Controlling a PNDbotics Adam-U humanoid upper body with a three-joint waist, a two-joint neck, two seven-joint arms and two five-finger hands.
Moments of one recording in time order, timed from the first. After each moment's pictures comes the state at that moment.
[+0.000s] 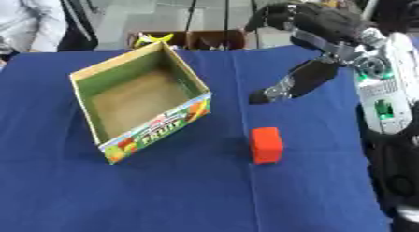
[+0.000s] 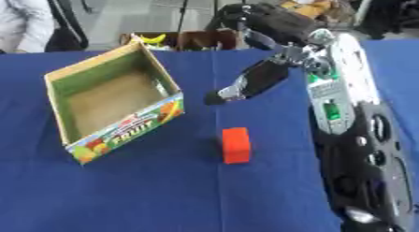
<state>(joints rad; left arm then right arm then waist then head) -0.06 0.10 0.44 -1.98 0.01 -0.22 0.05 -0.92 -0.15 -0.02 -1.52 1.05 -0.50 0.66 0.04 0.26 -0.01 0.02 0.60</state>
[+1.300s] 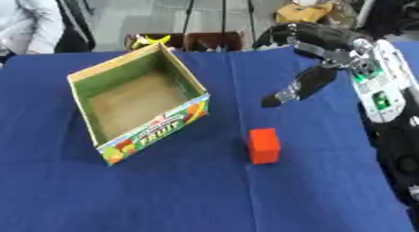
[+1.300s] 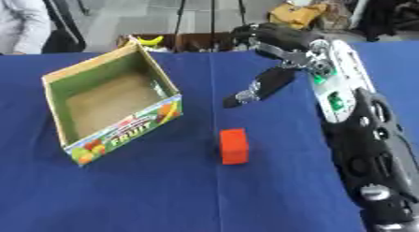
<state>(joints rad) -0.05 0.11 0.43 -1.98 0.01 -0.22 0.05 -0.99 -0.27 0.03 -1.23 0.88 -0.57 0.58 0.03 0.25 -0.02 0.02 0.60</state>
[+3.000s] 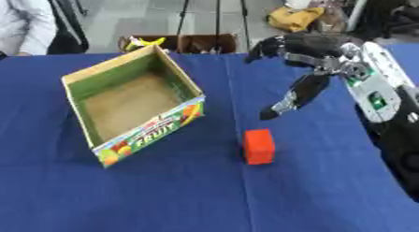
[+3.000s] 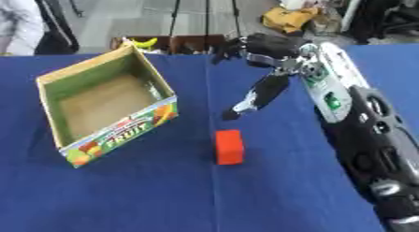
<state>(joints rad) -0.05 0.11 0.43 -1.98 0.01 -0.21 0.05 -1.01 -0.35 0.20 -1.19 0.80 -0.57 0.58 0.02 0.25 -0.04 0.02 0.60</state>
